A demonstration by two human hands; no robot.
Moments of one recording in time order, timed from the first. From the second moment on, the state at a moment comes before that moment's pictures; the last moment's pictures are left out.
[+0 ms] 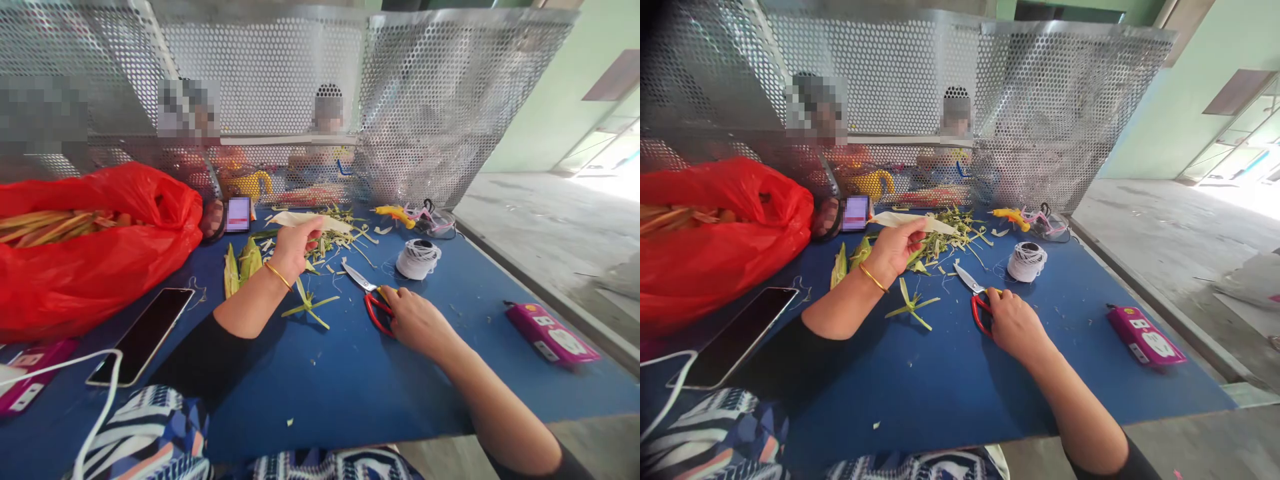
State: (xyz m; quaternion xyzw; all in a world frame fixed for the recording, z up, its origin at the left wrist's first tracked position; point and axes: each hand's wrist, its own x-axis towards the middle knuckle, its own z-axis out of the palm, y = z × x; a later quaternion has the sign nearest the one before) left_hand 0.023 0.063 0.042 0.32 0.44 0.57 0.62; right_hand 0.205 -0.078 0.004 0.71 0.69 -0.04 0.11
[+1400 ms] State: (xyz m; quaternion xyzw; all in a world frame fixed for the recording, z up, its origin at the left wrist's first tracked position) left_hand 0.035 0.035 0.052 0.20 0.35 0.62 0.68; right_hand 0.159 -0.060 -0.005 0.63 0.56 -0.29 -0.45
